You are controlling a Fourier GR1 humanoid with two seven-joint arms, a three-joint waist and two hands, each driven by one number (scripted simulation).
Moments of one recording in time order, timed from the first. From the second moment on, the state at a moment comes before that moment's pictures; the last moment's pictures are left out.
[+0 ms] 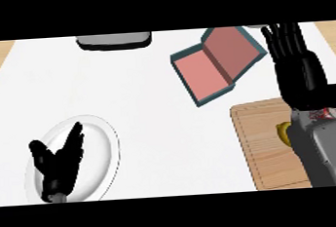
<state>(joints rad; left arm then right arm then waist) 0.05 0.28 -0.21 -1.42 0.36 0.29 0.17 -0.41 -0.25 0.06 -1.53 -0.30 -0.15 -0.11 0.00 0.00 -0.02</state>
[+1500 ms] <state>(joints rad) 0.02 0.45 -0.04 -1.64 0.44 0.12 0.16 -0.16 -1.04 -0.02 -1.48 0.16 0.48 -0.61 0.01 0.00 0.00</state>
